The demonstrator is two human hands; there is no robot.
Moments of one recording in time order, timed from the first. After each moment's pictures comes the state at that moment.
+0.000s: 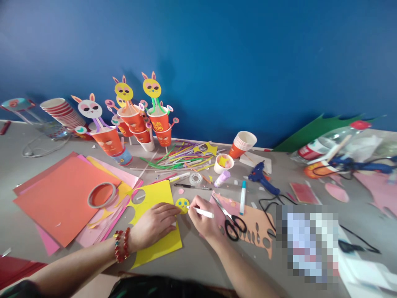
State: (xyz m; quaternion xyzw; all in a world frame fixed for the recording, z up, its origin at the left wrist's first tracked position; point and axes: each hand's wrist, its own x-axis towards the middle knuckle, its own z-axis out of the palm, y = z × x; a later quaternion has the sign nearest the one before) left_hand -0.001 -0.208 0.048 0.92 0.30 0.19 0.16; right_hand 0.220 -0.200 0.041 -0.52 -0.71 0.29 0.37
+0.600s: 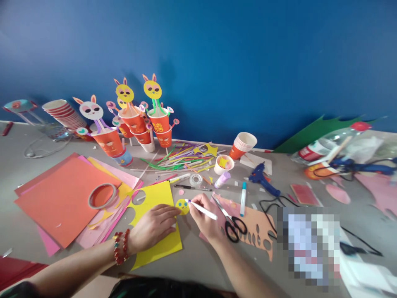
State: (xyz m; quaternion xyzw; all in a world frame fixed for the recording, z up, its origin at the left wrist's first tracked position) left_hand -0.003 -0.210 0.042 0.93 0.29 0.20 0.12; right_hand 0.220 -0.200 0.042 -0.52 -0.65 0.35 0.43
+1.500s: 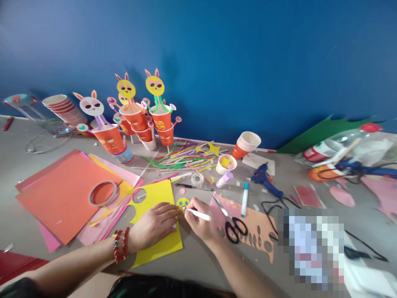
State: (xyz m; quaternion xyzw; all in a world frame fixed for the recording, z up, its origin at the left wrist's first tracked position) left_hand -0.003 -0.209 0.042 0.93 0.28 0.19 0.11; right_hand 0.213 -0.203 0.034 -0.50 -0.72 0.32 0.37
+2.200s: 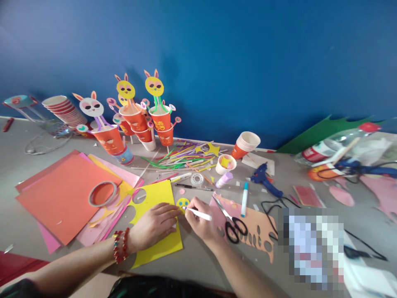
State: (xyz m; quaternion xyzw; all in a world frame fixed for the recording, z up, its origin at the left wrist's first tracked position) left_hand -0.002 -0.209 0.043 0.93 0.28 0.20 0.11; right_hand 0.214 -0.203 0.029 -0.50 -0.72 0.32 0.36
